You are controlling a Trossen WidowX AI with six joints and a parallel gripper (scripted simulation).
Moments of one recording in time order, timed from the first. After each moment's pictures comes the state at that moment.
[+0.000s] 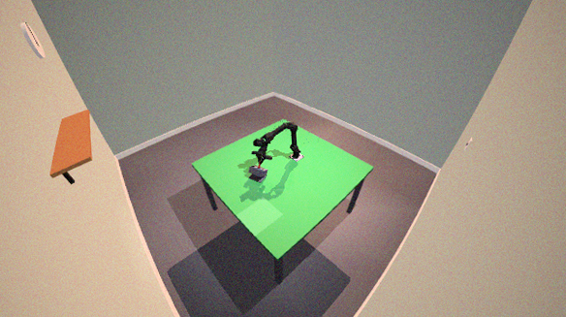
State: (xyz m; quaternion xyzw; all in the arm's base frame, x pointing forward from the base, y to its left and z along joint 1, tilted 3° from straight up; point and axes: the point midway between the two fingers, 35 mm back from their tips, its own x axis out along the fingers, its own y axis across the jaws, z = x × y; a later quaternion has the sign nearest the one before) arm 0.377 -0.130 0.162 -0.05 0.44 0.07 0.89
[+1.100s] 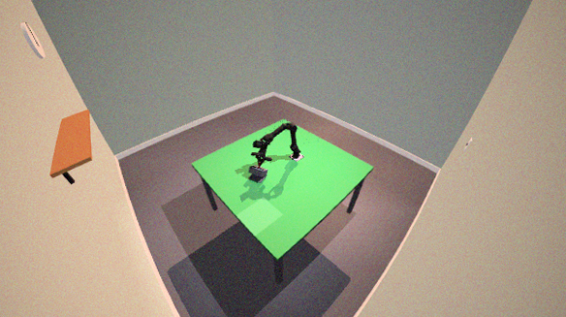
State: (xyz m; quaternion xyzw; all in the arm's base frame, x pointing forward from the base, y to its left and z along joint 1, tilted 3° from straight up) arm 0.385 -0.129 0.153 -0.05 0.44 0.06 0.89
